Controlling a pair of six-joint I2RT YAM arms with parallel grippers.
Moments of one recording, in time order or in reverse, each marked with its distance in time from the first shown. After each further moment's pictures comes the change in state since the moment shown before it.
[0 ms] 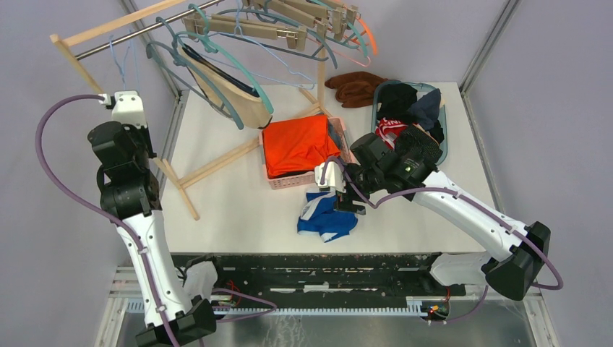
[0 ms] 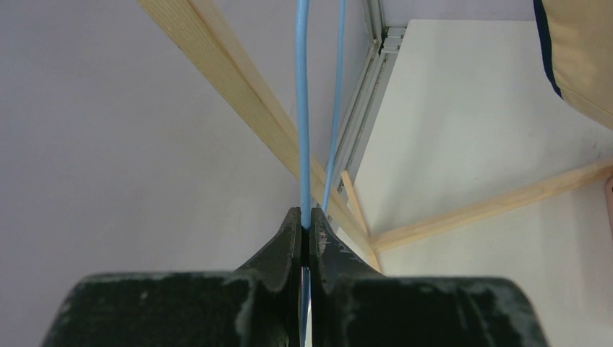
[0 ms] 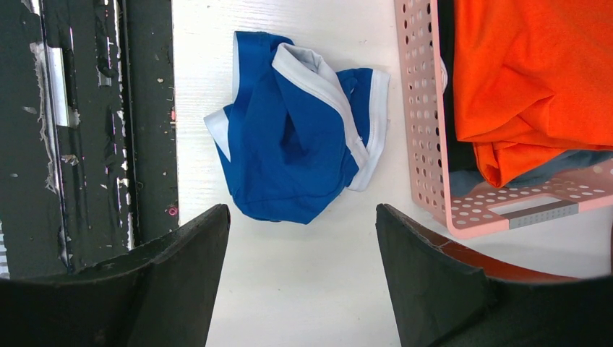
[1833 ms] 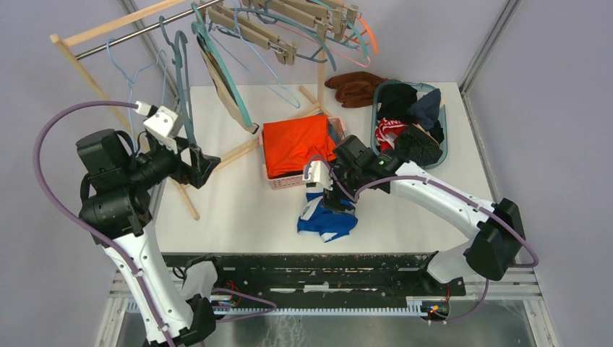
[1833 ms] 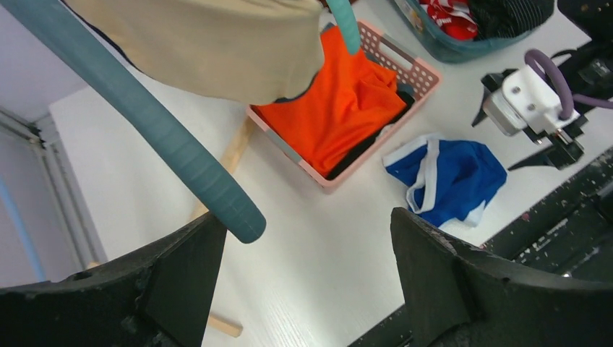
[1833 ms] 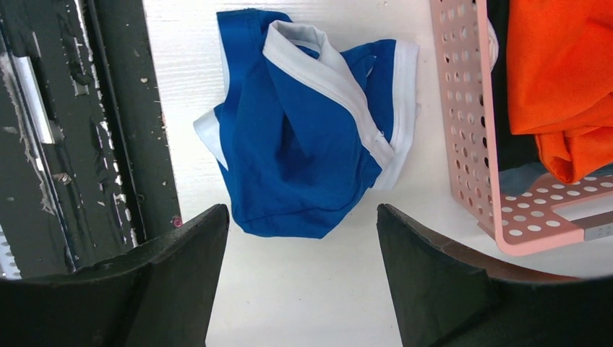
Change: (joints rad) left arm 0.001 0.027 0.324 -0.538 0.951 0.127; right arm 0.011 0.164 0.000 0.039 0.047 0.095
